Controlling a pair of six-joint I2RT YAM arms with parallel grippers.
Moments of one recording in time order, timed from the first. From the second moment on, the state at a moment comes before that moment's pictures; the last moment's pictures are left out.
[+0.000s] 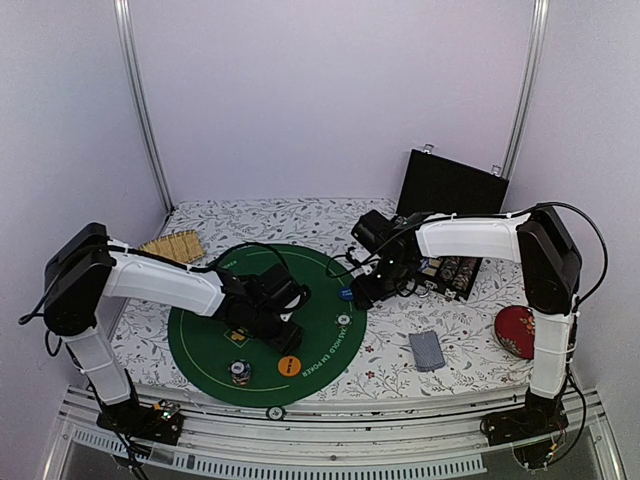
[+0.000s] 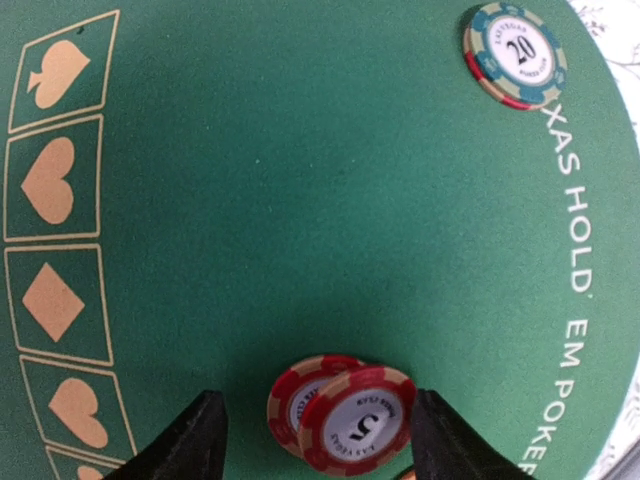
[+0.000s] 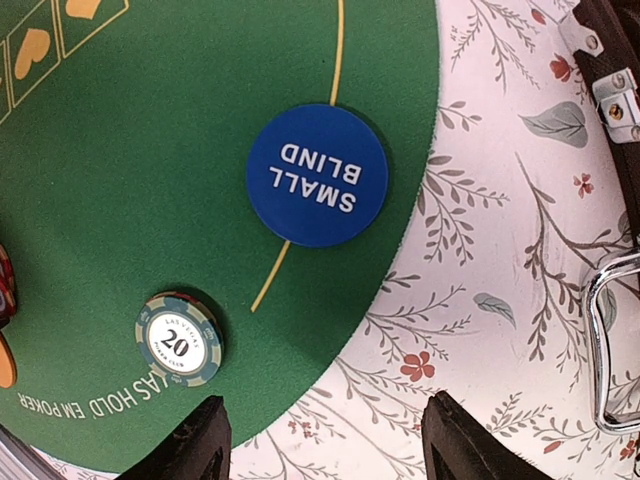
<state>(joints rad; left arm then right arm) -0.97 1.76 0.97 -0.36 -0.14 -0.31 0.79 2.02 1.51 -0.74 -0.01 0.20</state>
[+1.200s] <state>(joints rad) -0.96 1.77 0.98 -0.37 -0.12 -0.29 0.79 2.02 1.50 -0.74 -0.01 0.18</state>
